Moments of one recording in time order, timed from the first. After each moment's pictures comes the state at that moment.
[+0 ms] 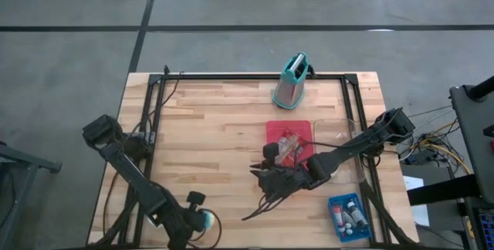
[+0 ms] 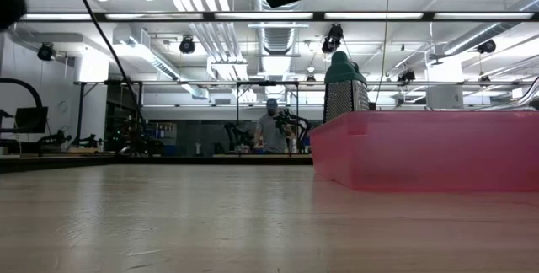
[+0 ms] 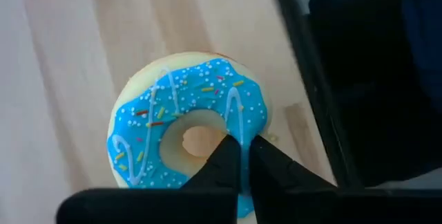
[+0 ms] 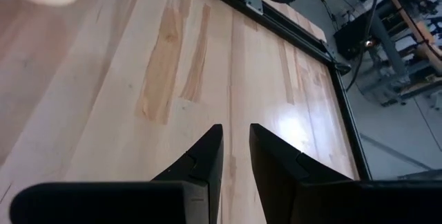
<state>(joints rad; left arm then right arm) -0.88 1.70 1.07 -0.49 -0.13 -0.58 0.46 1.73 1.24 -0.20 0.65 -0.16</state>
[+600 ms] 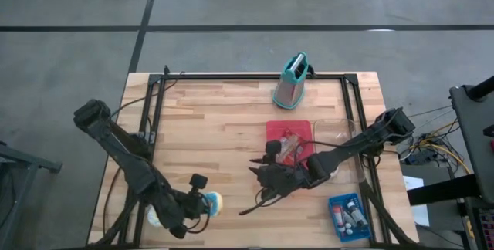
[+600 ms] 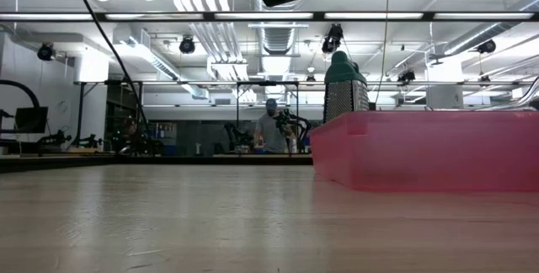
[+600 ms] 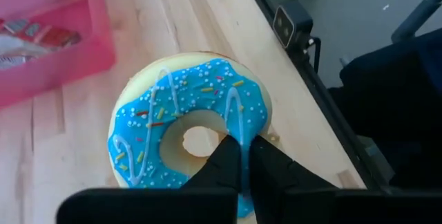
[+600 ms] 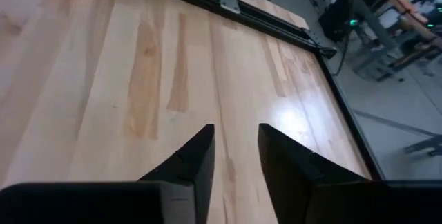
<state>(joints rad) -0.81 1.47 1.08 -0.50 -0.34 -0.29 0.45 1.73 1.24 -0.17 0.71 -0.02</state>
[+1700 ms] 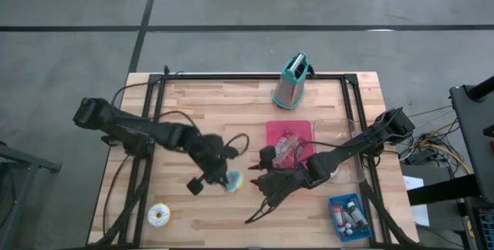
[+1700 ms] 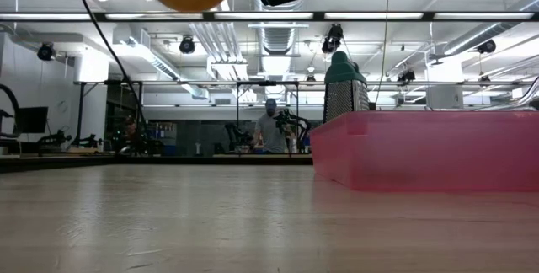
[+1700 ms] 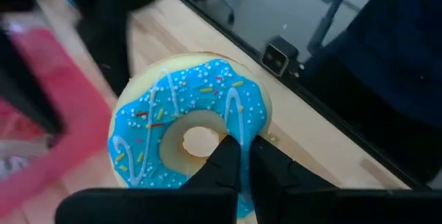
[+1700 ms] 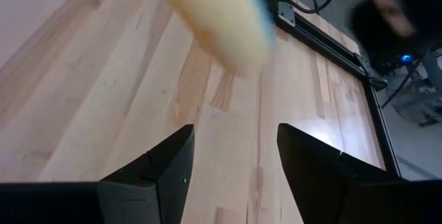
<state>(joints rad) -0.25 1.44 1.07 -0.40 0.44 0.31 0.45 1.73 1.23 -0.17 0.52 -0.19</state>
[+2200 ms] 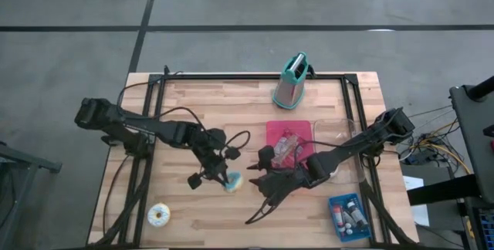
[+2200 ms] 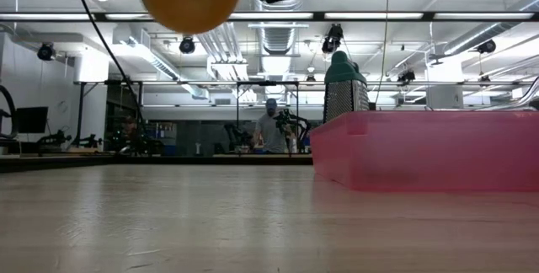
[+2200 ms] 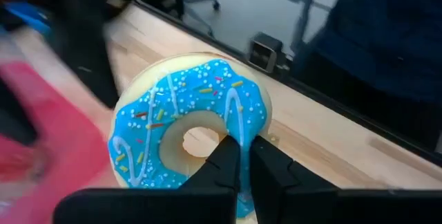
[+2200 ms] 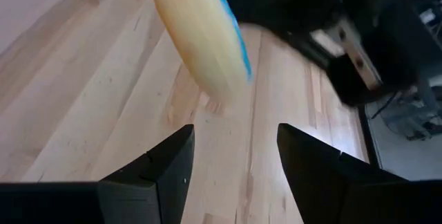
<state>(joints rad) -0.15 1.46 0.97 -0.26 0.62 0.50 0.45 1.73 1.23 -0.14 0.52 -0.26</state>
